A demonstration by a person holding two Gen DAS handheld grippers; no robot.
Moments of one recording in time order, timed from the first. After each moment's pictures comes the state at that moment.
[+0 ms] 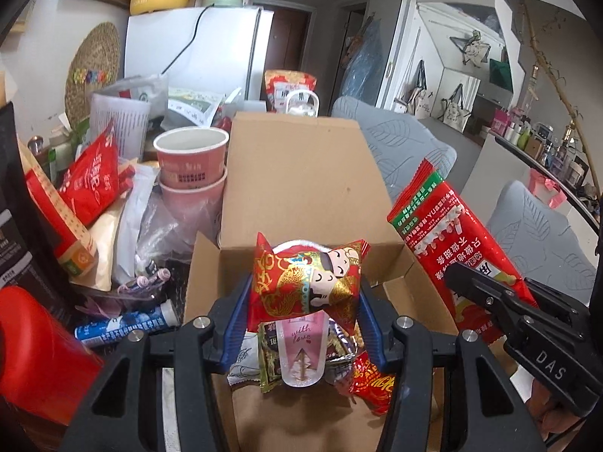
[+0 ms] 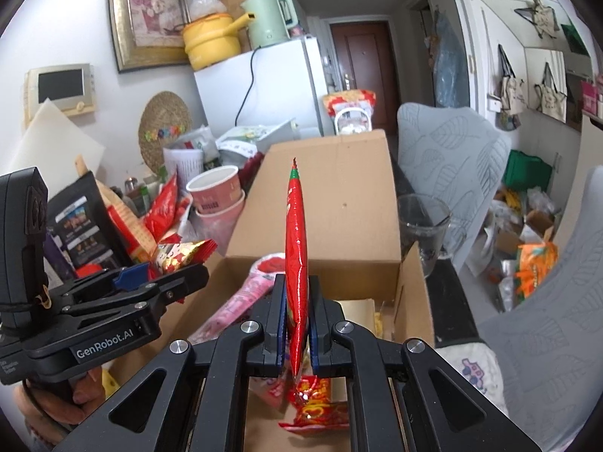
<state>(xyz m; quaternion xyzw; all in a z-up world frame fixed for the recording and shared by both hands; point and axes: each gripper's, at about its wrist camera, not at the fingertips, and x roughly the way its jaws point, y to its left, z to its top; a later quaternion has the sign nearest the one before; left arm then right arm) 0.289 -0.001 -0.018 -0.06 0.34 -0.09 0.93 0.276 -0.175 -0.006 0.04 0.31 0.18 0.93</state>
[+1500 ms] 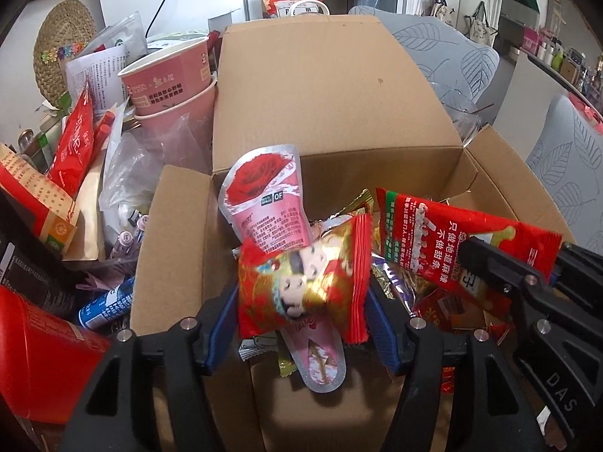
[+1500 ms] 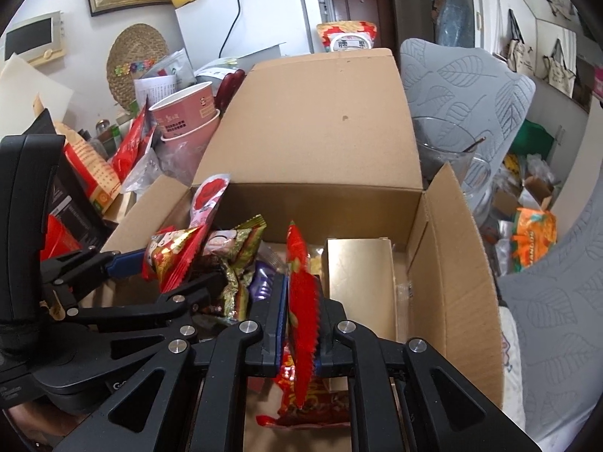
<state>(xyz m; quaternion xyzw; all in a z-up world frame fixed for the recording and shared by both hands) 0.322 -0.032 -0.083 0.03 0.46 -0.04 0.88 0.305 -0.158 -0.062 0.01 0.40 0.16 0.90</state>
